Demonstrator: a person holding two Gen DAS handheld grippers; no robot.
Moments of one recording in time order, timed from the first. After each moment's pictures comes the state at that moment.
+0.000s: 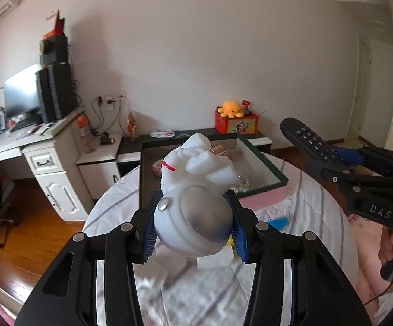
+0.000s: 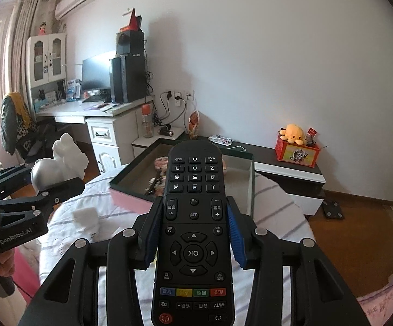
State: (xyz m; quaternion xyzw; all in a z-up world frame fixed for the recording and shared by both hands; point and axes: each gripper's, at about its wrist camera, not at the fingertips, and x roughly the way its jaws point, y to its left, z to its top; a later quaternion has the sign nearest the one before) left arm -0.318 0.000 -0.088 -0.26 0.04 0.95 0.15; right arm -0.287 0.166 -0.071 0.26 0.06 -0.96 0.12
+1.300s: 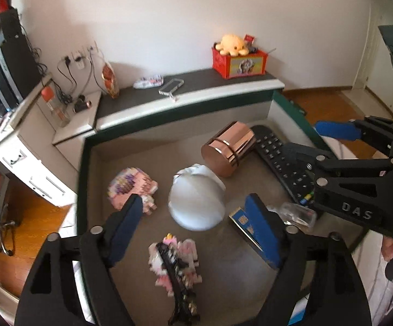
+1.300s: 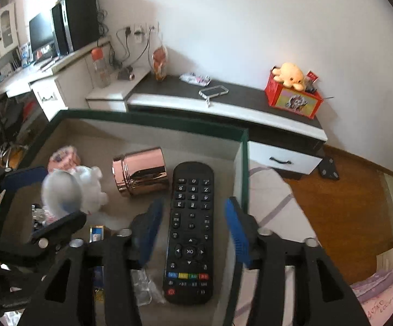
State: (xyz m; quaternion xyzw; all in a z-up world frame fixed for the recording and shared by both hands) left arm -0.539 0.076 -0.153 -0.41 0.10 0.89 0.15; right arm -0.493 0.197 -0.137 0.42 0.05 -0.90 0.06
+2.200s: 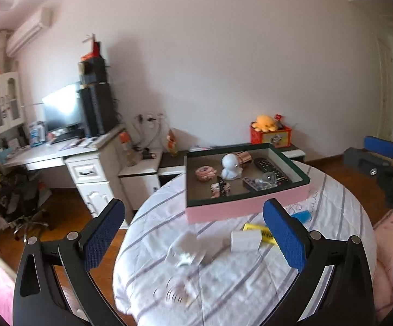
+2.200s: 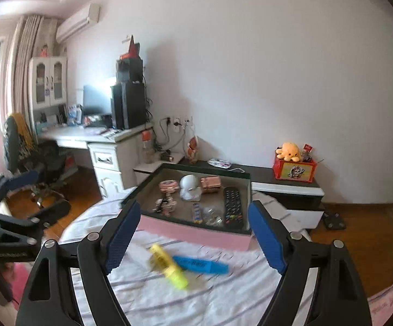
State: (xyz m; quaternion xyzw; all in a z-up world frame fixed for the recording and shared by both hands) left arm -0.225 -0.019 -0.078 -0.19 0.07 0.98 0.03; right arm -0.205 0.164 -0.053 0.18 0.00 -0.98 0.11
